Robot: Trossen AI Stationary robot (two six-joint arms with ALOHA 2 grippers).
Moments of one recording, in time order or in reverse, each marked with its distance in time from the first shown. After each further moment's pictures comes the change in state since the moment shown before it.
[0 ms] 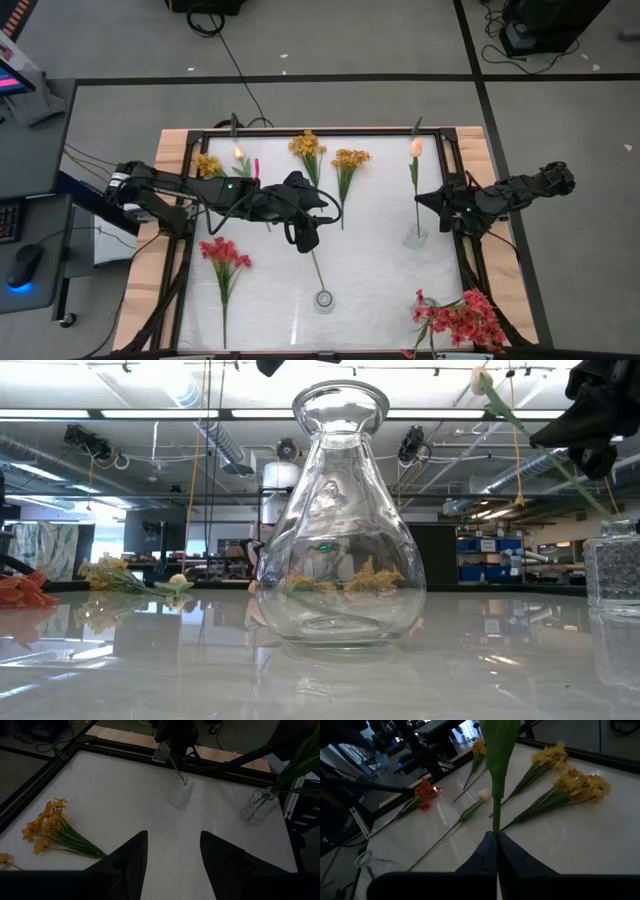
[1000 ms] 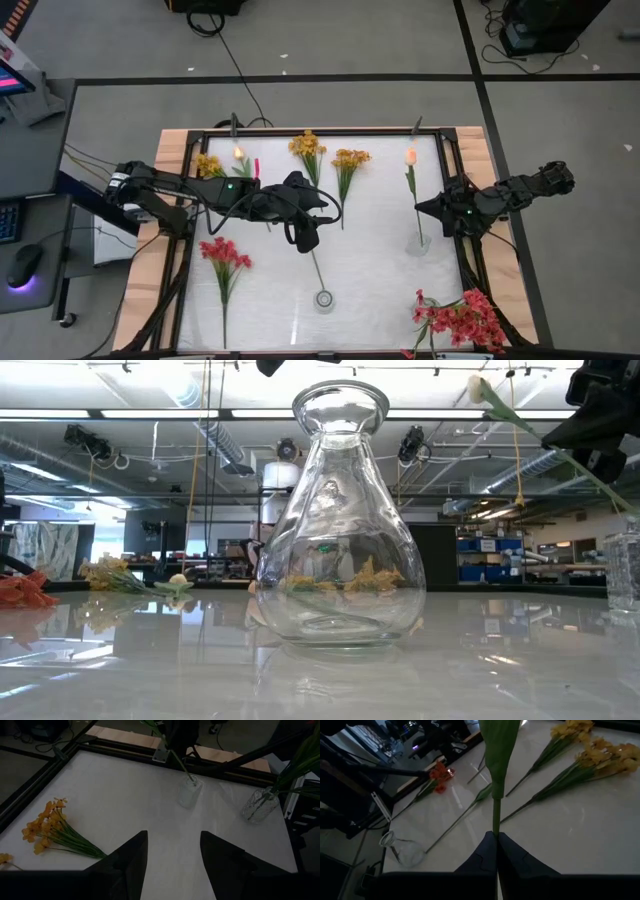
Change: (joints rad) left arm 0.000 0.000 0.000 0.000 0.000 0.000; right arm 0.008 0.000 0.000 -0.031 -0.121 0.072
